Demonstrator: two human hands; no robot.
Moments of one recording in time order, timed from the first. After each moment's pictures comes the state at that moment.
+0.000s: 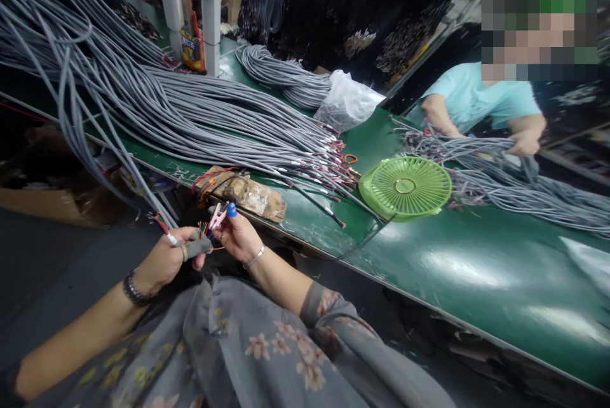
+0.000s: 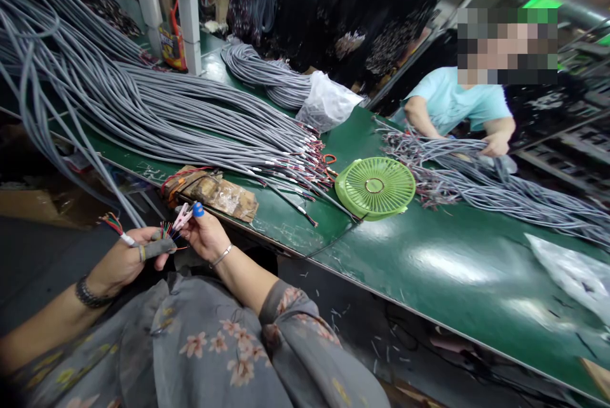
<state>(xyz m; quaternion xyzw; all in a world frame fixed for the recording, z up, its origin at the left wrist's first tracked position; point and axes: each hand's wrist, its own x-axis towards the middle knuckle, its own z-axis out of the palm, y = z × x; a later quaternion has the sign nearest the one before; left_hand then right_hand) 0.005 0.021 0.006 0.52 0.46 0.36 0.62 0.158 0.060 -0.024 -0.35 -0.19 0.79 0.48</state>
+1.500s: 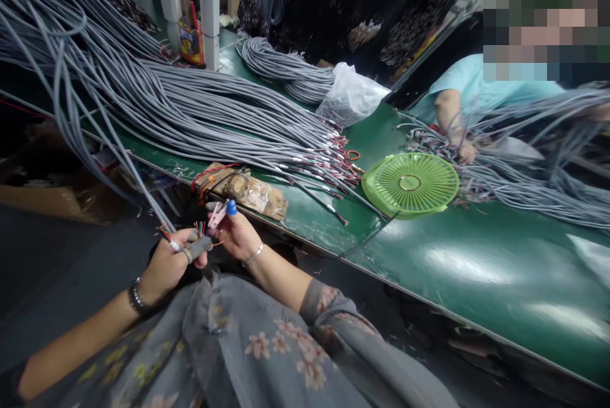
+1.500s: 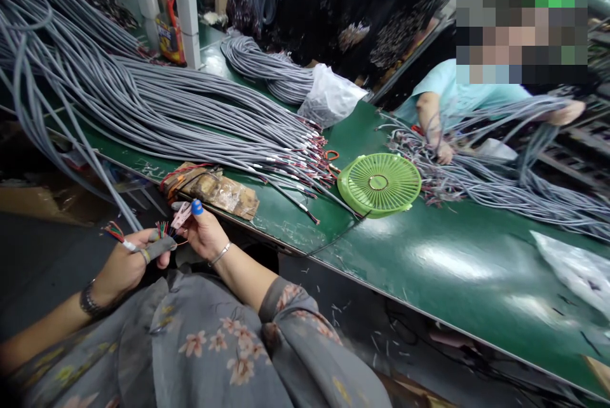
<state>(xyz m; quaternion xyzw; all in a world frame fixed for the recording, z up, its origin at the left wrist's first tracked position) 0.010 0.007 -0.001 0.53 0.51 0.39 0.55 0.153 0.059 -0.022 -0.34 -0.18 0.79 0.47</state>
